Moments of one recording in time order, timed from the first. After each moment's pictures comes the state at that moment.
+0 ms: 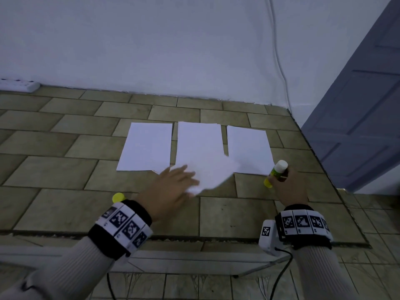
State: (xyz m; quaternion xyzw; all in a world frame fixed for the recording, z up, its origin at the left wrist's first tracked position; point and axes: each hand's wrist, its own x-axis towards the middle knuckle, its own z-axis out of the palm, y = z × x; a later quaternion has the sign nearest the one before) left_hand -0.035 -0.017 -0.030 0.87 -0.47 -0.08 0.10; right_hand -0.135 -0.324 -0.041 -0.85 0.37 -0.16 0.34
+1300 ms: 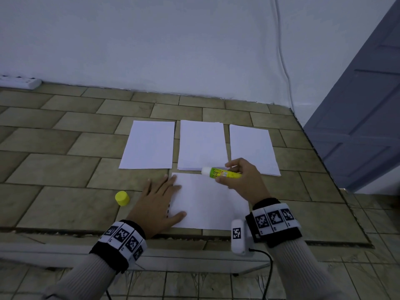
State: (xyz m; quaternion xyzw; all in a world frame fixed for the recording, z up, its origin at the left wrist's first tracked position) left_hand -0.046 0.016 -0.090 0.92 -0.37 -0.08 0.11; right_hand -0.100 -0.240 -0.030 -0.84 0.18 -0.08 0.51
